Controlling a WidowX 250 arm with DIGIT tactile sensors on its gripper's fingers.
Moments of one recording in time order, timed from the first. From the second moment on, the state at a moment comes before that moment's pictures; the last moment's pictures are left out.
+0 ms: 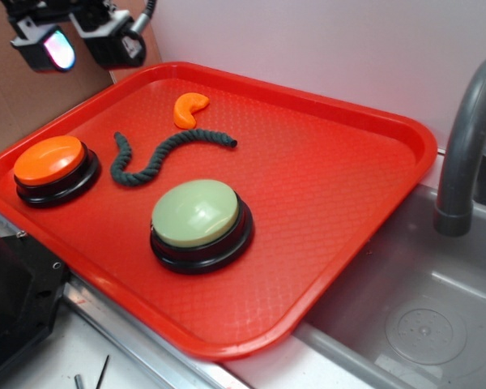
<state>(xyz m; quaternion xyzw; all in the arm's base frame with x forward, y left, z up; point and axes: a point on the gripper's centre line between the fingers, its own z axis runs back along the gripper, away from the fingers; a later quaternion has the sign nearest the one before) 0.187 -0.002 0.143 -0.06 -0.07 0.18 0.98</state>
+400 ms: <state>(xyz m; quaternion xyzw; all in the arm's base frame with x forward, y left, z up) 0.213 0.012 0.092 -0.07 -0.06 0.15 0.98</state>
